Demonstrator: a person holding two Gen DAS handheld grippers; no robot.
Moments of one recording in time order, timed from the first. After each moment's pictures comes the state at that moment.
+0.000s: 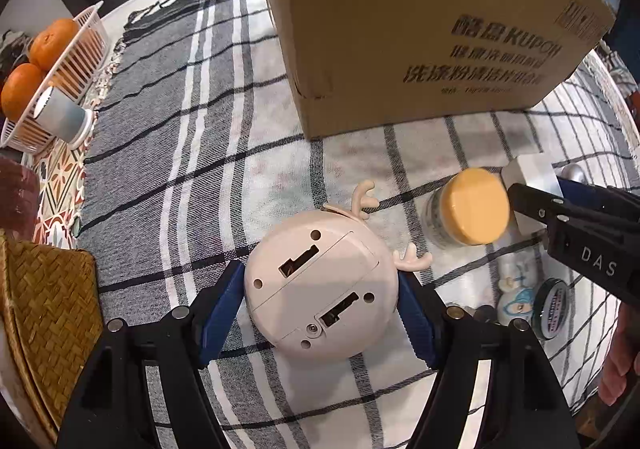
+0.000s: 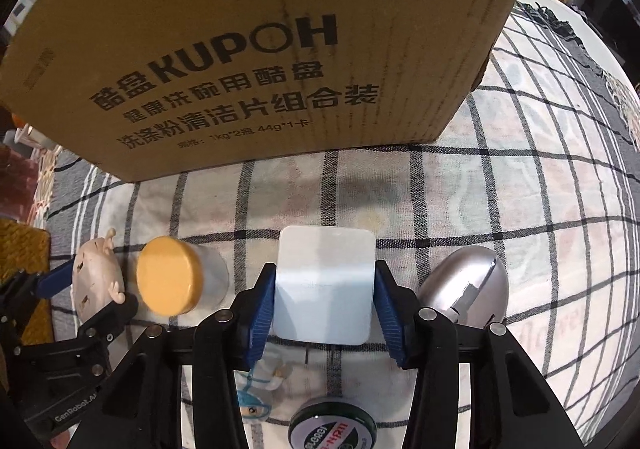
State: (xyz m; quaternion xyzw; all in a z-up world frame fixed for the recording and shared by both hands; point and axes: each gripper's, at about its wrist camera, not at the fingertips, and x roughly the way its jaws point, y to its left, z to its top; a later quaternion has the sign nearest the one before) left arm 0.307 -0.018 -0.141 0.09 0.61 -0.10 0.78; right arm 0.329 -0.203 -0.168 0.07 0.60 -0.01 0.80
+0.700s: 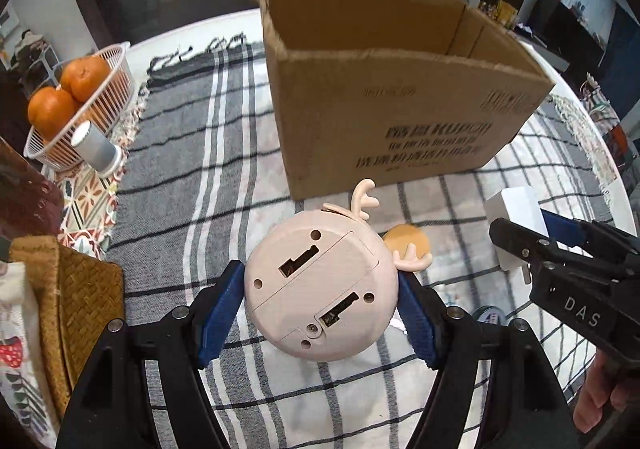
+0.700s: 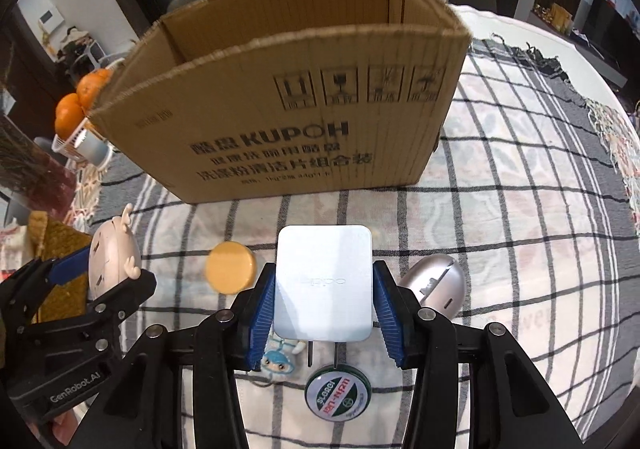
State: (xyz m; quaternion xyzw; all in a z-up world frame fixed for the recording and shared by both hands) left arm 0.285 -0.029 -0.063 0.05 0.54 -0.11 0.83; right arm 0.297 -0.204 -0.089 0.07 0.54 0.01 0.84
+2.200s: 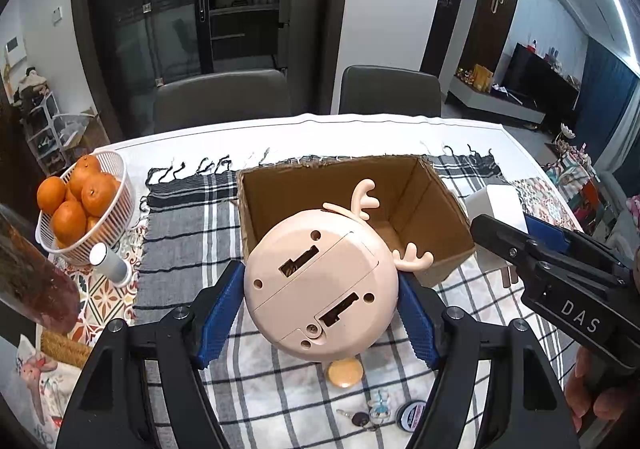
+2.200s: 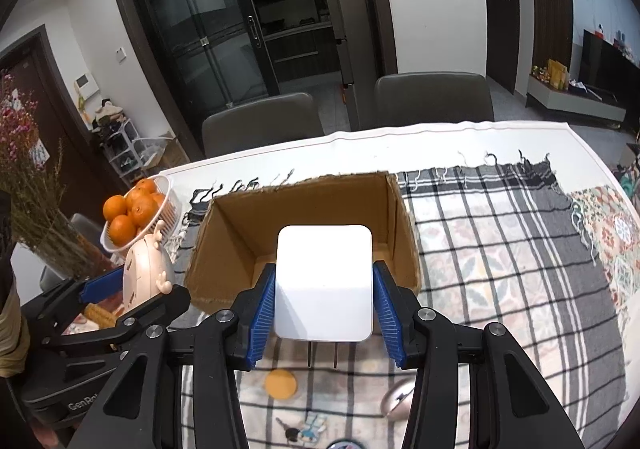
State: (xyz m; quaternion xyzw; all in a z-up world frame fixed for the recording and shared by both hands) left arm 0.334 -0.053 0.057 0.02 0.43 -0.14 0.89; right arm 0.329 -0.217 0.035 0.09 0.39 0.03 0.91
